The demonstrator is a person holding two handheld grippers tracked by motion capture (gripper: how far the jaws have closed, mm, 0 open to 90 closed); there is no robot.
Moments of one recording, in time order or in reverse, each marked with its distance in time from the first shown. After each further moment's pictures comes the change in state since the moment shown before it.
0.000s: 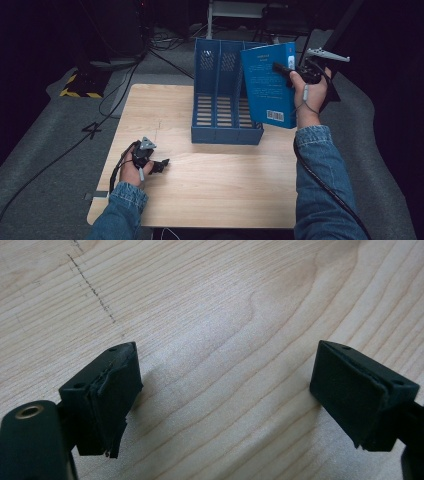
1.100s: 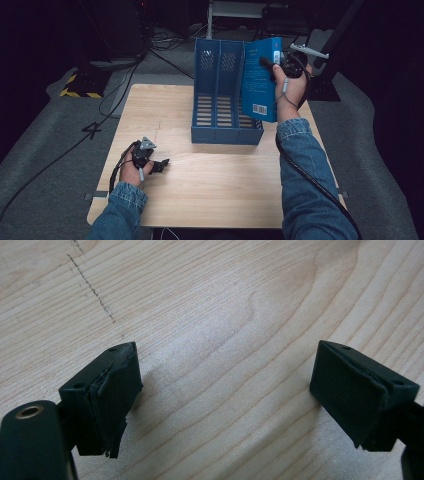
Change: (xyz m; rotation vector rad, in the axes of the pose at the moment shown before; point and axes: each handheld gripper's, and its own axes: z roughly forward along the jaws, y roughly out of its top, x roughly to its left) left arm 0.000 0.000 0.000 0.000 -0.001 0.000; right arm 0.021 -0.002 0.045 -0.043 -0.056 0.064
